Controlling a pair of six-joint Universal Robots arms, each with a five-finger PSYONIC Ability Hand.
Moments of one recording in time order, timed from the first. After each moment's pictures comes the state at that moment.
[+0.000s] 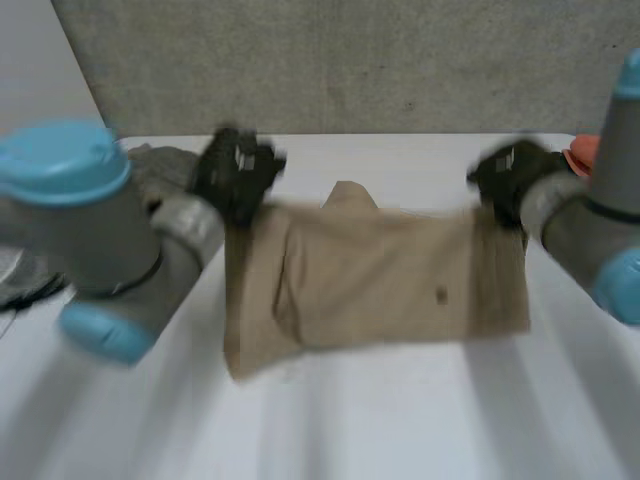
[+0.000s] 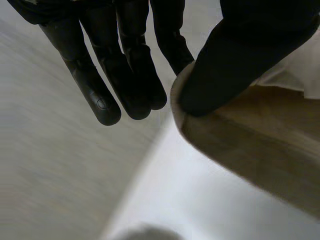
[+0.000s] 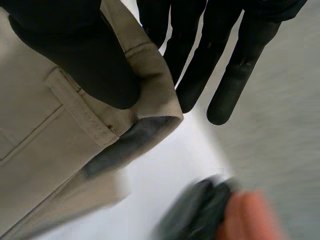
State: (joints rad) left arm 4.18 -2.01 -1.33 3.30 -1.49 3.80; right arm 1.94 -1.13 1.16 0.26 1.59 2.39; left_hand 1.13 1.20 1.19 1.20 1.01; right_hand 1.12 1.18 1.19 1.20 1.00
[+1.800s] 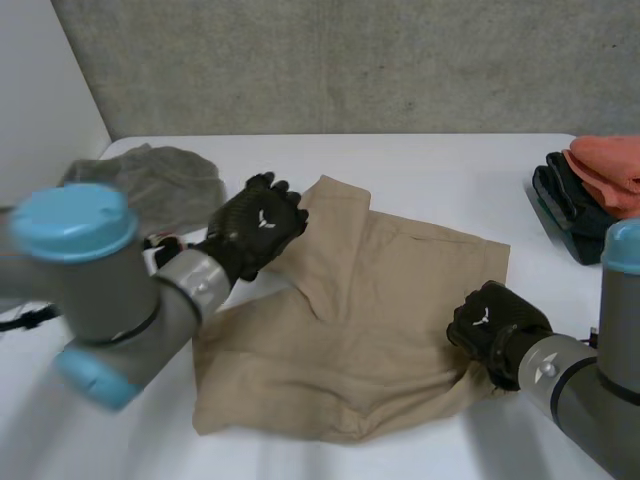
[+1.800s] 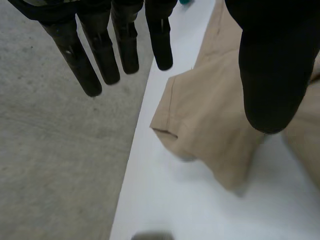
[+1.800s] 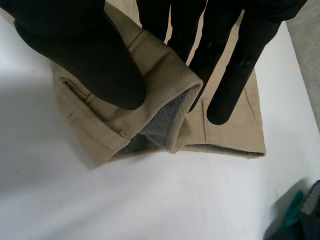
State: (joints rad) left arm 4.21 -2.03 -1.51 3.40 -1.29 4.06; right arm 1.99 -1.36 1.79 0.20 1.51 2.19; left_hand 0.45 0.43 0.43 0.44 0.26; right_hand 1.13 1.18 1.19 1.20 1.02
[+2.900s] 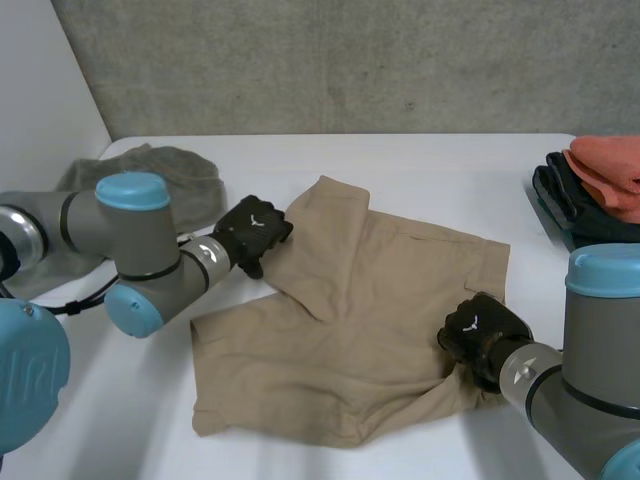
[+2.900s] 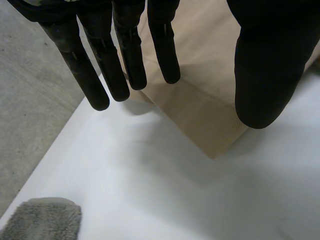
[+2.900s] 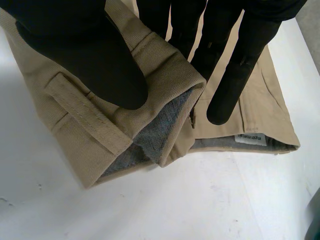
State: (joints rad) left arm 4.33 -2.50 -1.00 3.18 -1.19 3.86; right arm 1.99 -1.25 1.81 0.06 1.52 2.27; left_hand 0.59 0.60 0.60 0.61 0.43; right_hand 1.13 1.18 1.19 1.20 1.02
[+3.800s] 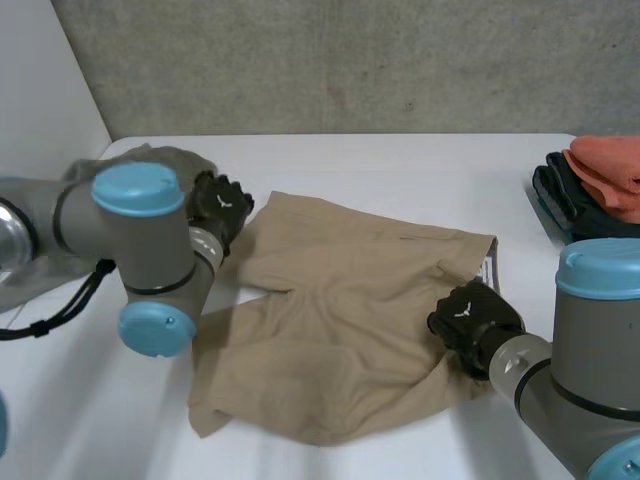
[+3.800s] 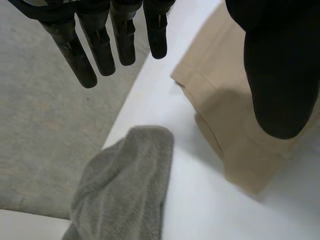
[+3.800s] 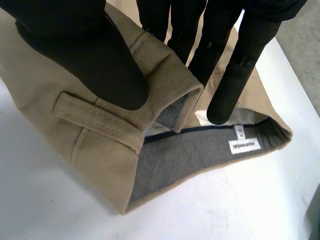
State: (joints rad) left arm 4.22 -2.28 -1.19 3.26 -1.71 3.91; right arm 2.03 -1.25 1.78 0.03 1.54 2.38; left_hand 0.31 0.32 0.32 0.31 0.14; right_hand 1.13 1.18 1.19 1.20 1.02
